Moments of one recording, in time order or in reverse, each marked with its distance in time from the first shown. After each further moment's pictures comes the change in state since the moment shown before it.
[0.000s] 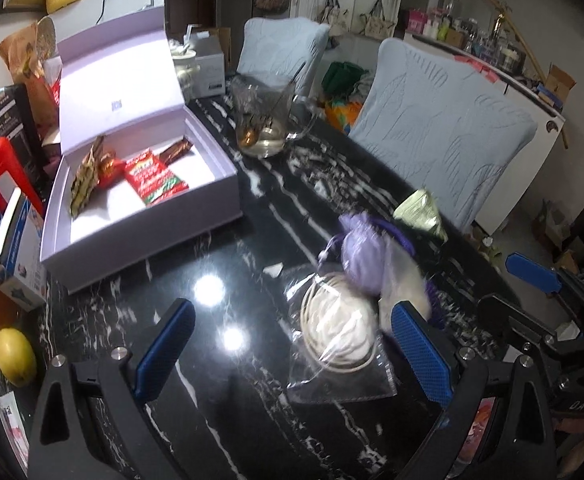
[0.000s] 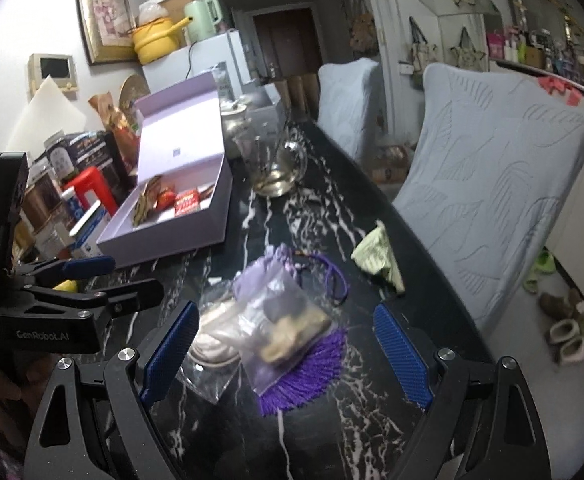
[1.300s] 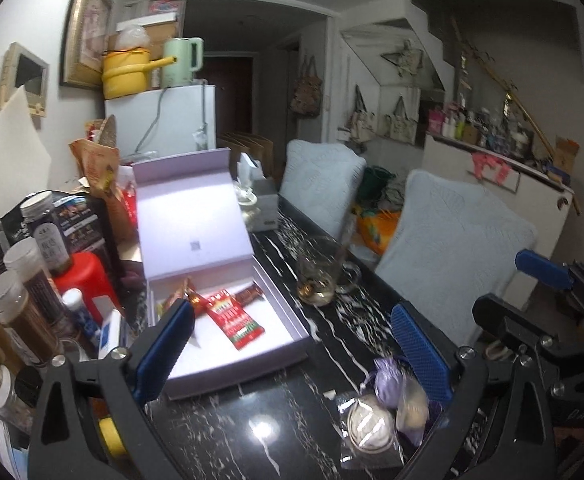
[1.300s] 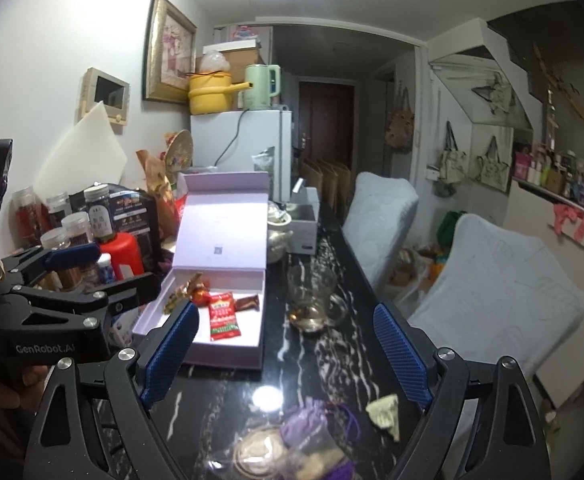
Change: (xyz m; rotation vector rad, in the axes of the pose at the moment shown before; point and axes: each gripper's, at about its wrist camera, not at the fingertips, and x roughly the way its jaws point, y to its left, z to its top) left arm -0.127 0.034 0.063 -0.016 -0.386 0.104; right arm -0.059 0.099 0.114 -0.228 -0.259 -0.042
